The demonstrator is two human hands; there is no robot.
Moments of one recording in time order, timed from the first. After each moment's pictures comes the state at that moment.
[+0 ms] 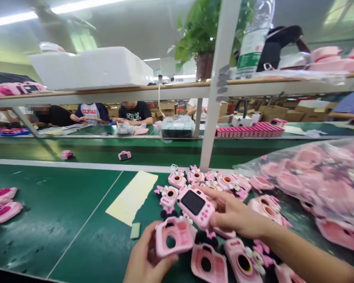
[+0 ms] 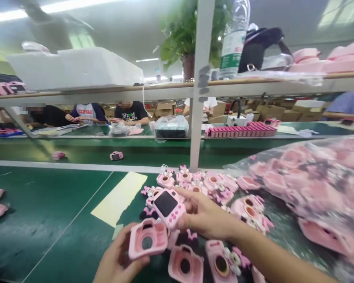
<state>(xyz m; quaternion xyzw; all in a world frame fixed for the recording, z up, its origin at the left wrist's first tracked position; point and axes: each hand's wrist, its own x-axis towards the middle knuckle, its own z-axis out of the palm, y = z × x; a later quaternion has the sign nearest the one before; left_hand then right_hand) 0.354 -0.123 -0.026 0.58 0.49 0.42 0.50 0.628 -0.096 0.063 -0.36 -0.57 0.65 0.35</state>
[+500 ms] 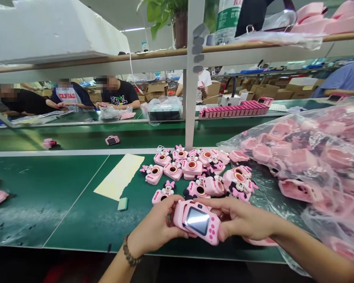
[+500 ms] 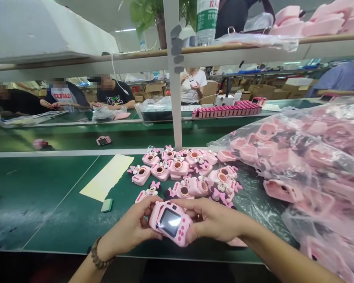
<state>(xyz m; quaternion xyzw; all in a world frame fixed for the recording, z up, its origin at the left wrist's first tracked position) 0.426 -0.121 0.012 0.73 0.36 0.16 0.56 0.686 -0.177 0.034 -0.36 -0.57 0.70 0.25</state>
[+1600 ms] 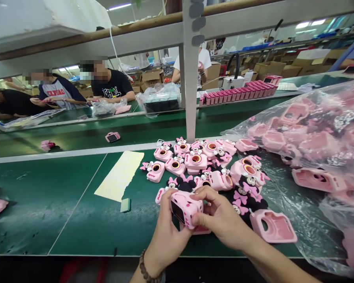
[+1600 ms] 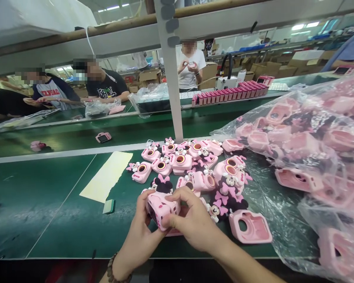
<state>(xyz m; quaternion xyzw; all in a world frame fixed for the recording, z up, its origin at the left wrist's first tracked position) 0.437 -0.135 -0.022 0.68 0.43 0.30 0.51 0.617 -0.167 -0.024 -0.48 -0.43 0.56 0.52</state>
